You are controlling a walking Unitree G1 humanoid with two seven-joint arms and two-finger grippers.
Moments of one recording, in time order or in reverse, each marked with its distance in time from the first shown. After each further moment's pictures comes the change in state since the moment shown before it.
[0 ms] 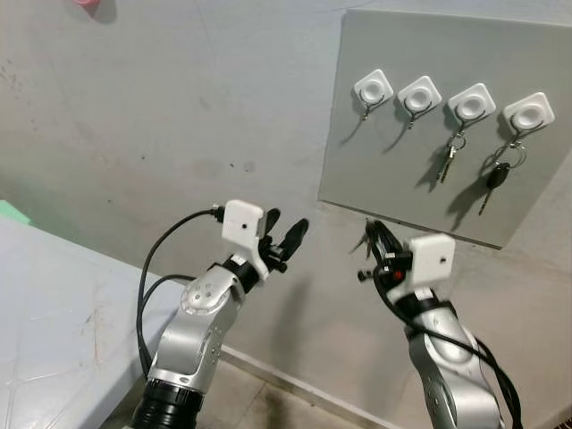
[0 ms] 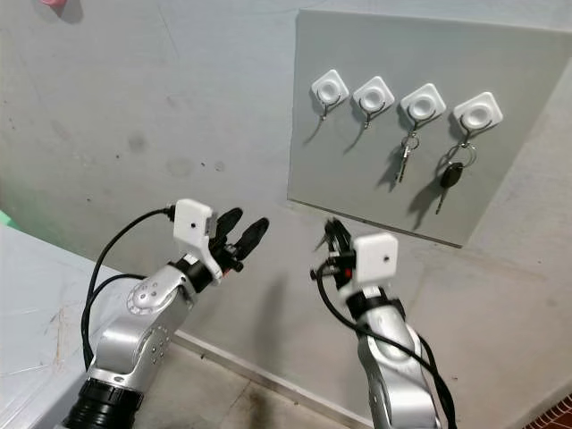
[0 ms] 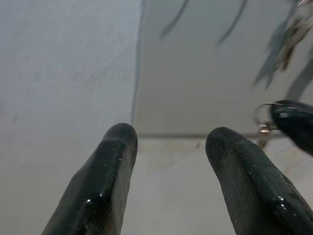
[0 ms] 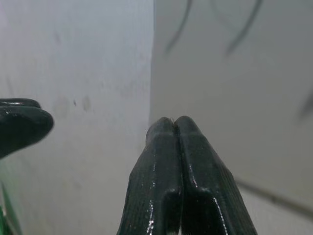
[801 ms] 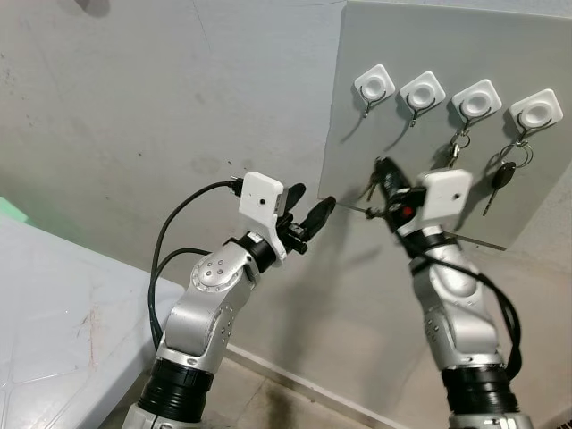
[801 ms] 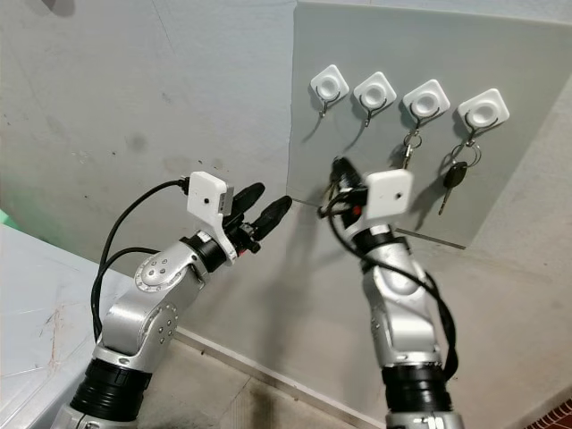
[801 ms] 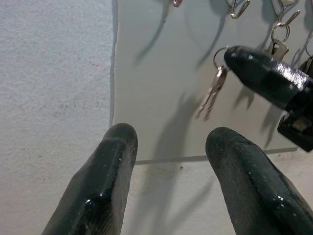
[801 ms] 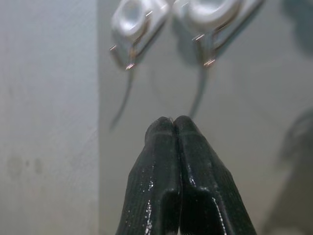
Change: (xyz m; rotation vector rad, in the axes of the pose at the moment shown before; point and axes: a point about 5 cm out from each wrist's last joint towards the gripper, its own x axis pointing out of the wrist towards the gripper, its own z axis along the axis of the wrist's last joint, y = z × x) left arm 0.012 -0.012 0.020 -0.005 -0.031 -0.076; right arm 0.048 -0.034 0.038 -0.016 -0.154 -0.058
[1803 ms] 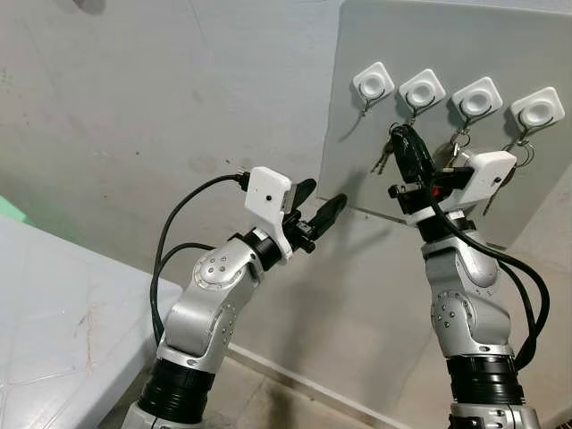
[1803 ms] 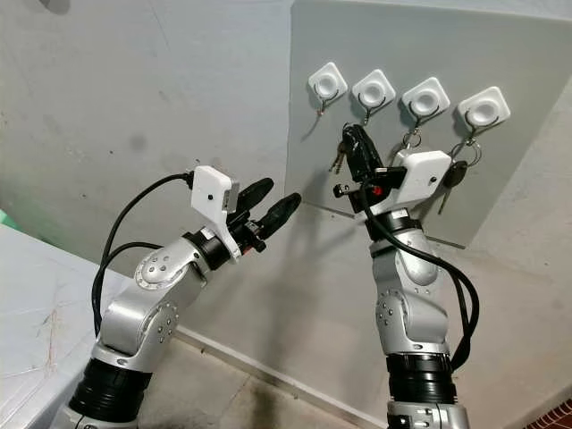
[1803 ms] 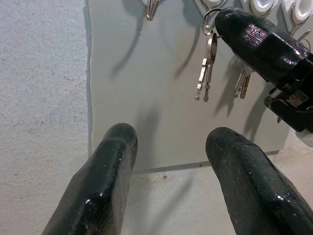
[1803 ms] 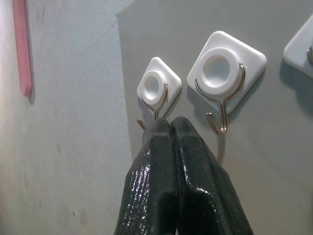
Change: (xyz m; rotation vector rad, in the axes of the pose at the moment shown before) left arm 0.002 -0.010 0.010 0.010 -0.020 -0.060; right arm 0.004 0.004 0.022 0.189 -0.150 0.104
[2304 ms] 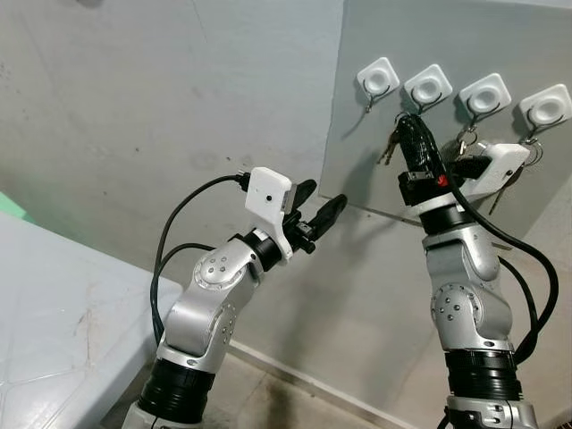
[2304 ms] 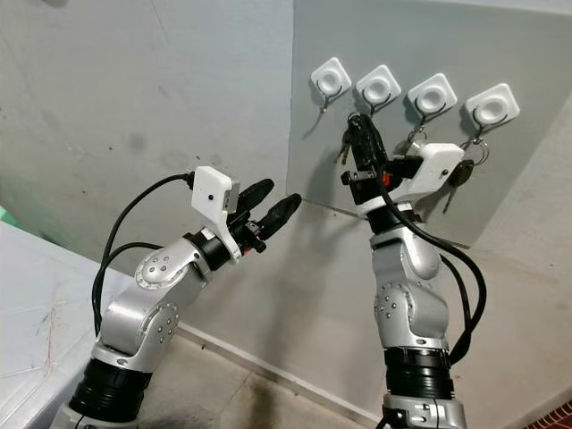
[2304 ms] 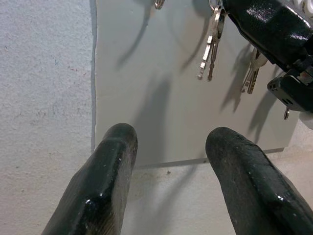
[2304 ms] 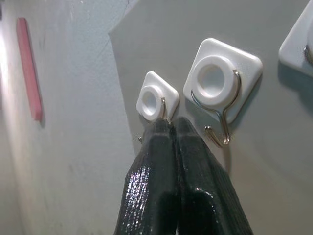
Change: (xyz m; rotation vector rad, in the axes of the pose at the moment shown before) left arm 0.000 0.000 0.000 -0.003 0.004 0.001; right arm 0.006 0.002 0.009 0.127 -0.041 -0.003
